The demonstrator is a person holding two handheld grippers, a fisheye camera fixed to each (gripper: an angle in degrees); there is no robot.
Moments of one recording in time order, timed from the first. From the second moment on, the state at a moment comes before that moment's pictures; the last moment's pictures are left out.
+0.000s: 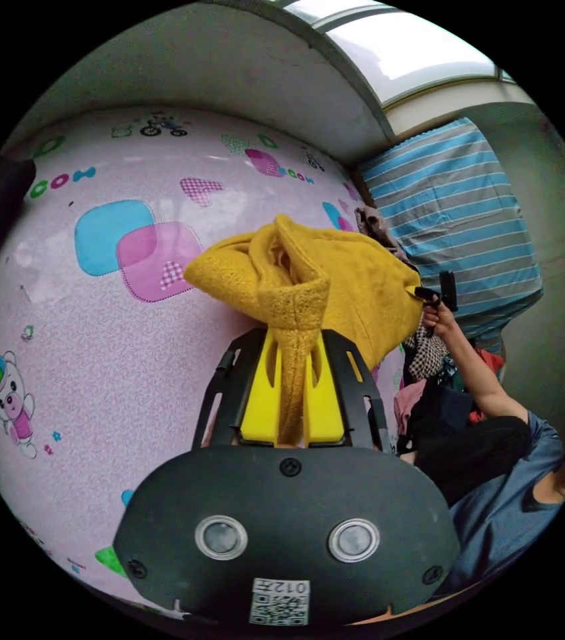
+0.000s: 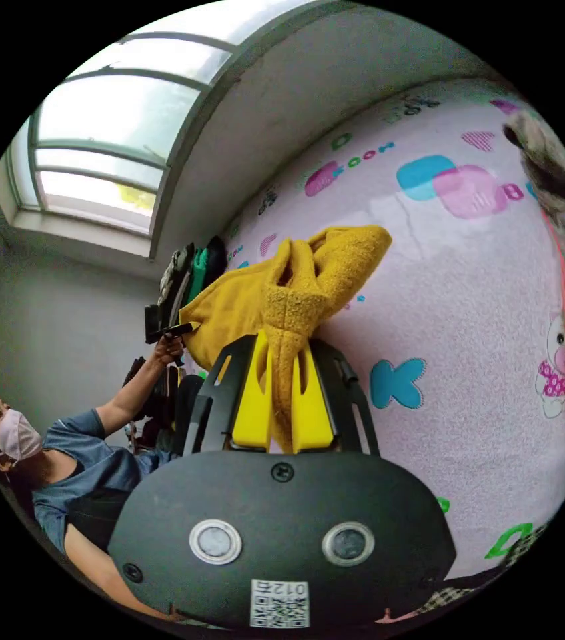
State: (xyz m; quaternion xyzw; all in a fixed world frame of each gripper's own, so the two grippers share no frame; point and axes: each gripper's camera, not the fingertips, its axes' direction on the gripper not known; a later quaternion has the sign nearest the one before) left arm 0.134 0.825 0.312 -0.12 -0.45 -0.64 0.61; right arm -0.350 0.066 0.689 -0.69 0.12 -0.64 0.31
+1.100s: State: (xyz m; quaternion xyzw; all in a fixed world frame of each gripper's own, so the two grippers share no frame) left arm 0.778 0.577 -0.142 0.04 -0.77 -0.55 0.33; right arm 0.035 0.920 0.389 -0.77 -0.06 -0.63 -0.12
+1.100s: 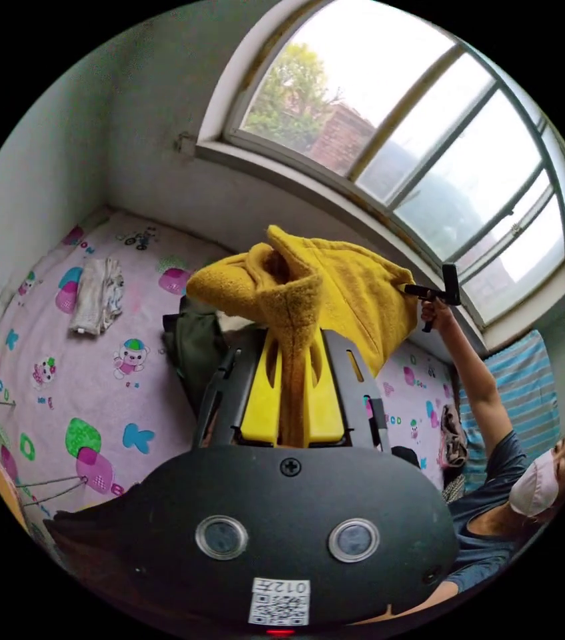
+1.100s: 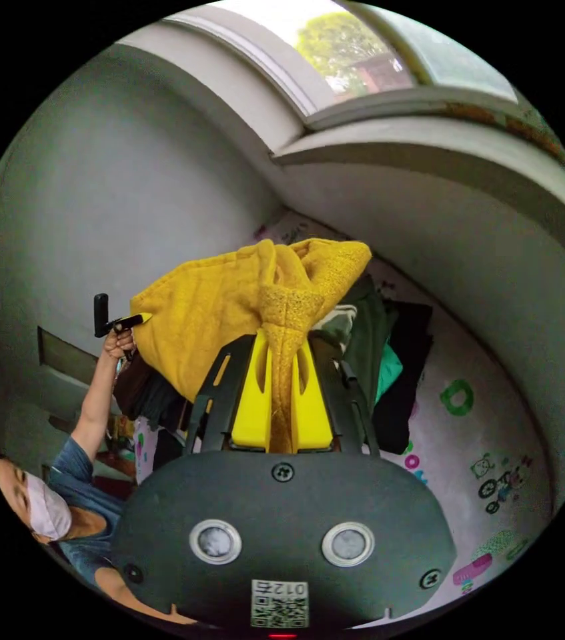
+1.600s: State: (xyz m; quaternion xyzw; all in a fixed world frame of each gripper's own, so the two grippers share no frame) left arm 0.816 0.695 -0.230 0.07 -0.69 -0.67 0.26; right arm 0.175 0.958 0.531 -0.85 0.07 -0.52 -0.07
